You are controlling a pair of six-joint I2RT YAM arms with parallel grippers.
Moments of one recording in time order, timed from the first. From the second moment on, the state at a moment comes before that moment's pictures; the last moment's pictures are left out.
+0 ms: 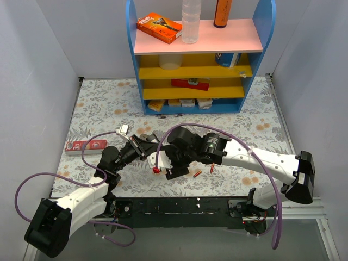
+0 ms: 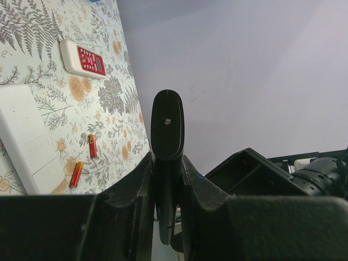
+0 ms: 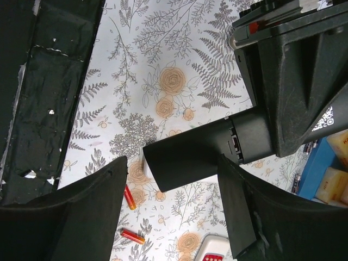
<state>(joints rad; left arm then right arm) -0.47 0.87 0.15 0.78 0.46 -1.36 1.23 1.42 1.31 -0.78 -0.23 -0.74</state>
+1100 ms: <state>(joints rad) -0.46 0.85 0.15 0.75 0.45 -1.32 1.31 1.43 1.25 -0.66 0.01 -0.74</state>
